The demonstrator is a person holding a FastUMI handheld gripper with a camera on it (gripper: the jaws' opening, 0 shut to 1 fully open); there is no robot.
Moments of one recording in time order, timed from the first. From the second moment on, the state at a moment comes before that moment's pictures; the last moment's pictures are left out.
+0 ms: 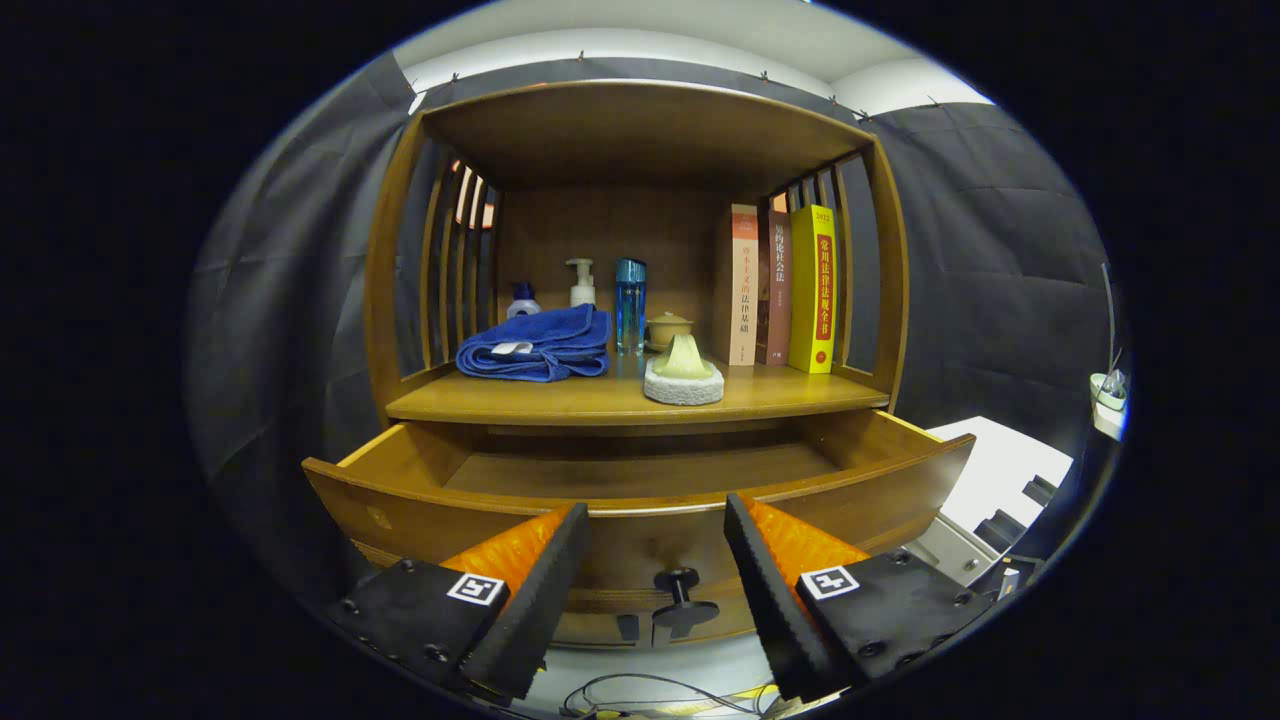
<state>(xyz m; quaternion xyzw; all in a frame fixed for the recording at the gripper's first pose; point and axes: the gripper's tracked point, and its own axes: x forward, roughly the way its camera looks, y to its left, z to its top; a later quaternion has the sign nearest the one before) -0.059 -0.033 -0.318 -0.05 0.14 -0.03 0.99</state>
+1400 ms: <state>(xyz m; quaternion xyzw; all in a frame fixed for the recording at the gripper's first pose) 0.032 -0.031 -0.360 0.04 0.19 -0.06 0.98</state>
